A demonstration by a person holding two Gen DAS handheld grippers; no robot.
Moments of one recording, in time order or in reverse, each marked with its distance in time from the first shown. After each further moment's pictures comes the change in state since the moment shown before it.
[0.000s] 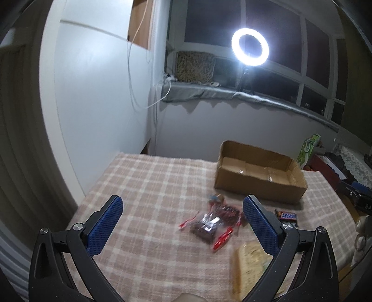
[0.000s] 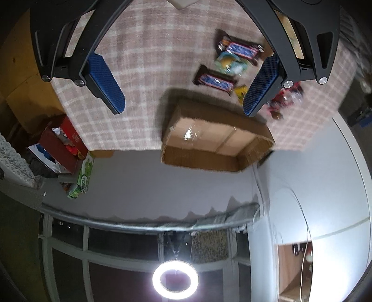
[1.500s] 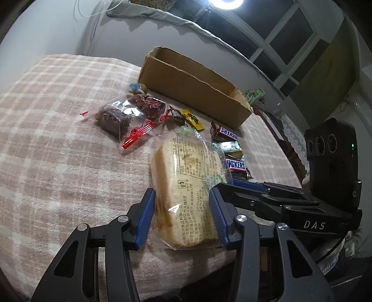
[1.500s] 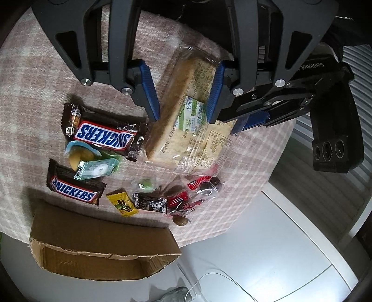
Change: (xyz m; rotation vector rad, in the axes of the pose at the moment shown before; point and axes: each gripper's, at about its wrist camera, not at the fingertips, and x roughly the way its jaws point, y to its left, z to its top) left arm 0.043 -0.037 -0.091 -0.103 0.414 -0.495; right arm 0.069 0.101 -0.085 0.038 0.482 0.587
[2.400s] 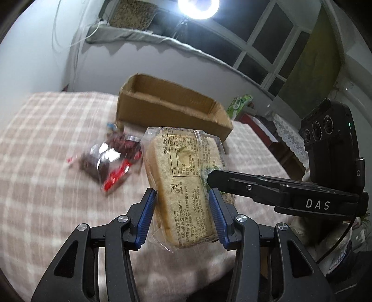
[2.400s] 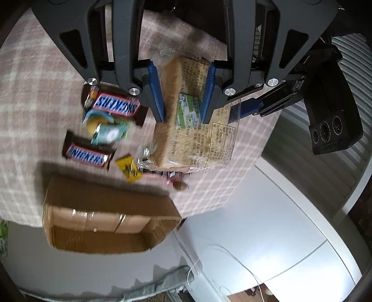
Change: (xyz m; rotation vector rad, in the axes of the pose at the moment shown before) left arm -0.006 -0.032 0.034 0.135 -0.092 -0.002; right arm -0.043 0.004 0.030 0.016 -0.116 0.001
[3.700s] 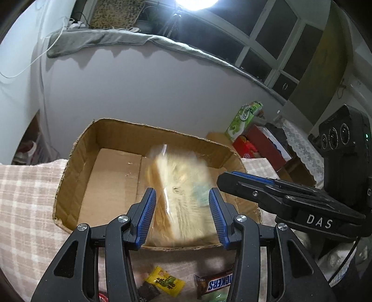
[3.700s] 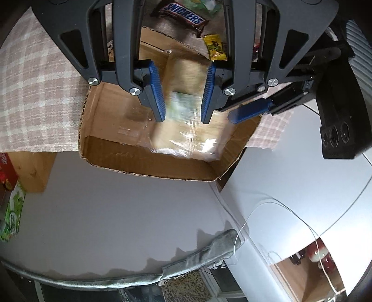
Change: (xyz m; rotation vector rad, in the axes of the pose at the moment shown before) left arm 0.135 -0.005 0.150 0.035 0.046 -0.005; right arm 0.026 -0.116 0.169 0.033 -0.084 -0.162
